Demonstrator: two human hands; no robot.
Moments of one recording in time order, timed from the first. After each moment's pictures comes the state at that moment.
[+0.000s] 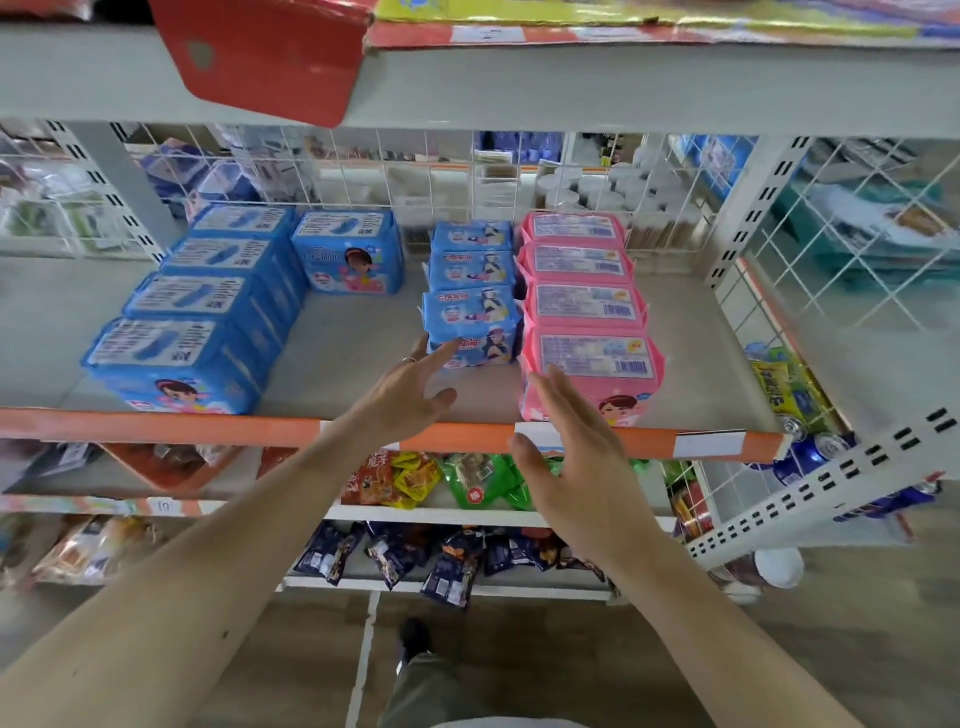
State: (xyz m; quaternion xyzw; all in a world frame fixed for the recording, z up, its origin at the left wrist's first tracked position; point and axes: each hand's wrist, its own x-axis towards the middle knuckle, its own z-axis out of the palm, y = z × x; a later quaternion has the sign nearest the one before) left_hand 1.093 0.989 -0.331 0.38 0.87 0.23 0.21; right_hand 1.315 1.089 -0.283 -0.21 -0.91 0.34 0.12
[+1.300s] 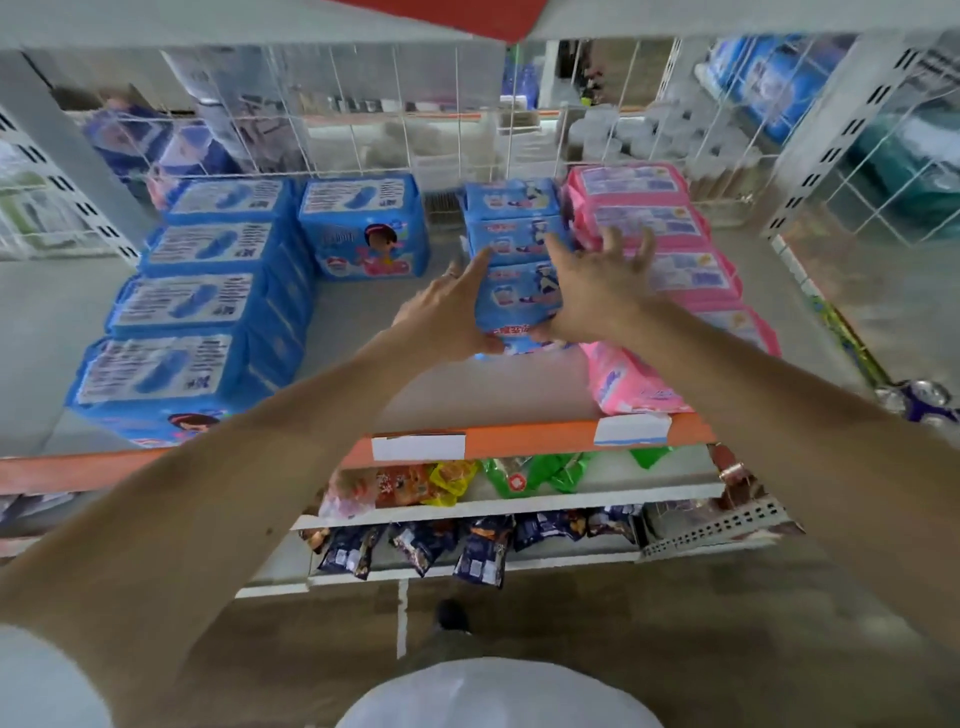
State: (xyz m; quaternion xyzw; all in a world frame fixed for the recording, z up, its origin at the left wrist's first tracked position) left_hand 0.991 1.031 -0.328 0.47 0.86 0.13 0.14; right_hand 1.119 1.166 -0.284 -0.28 -0.95 -0.02 -0.10
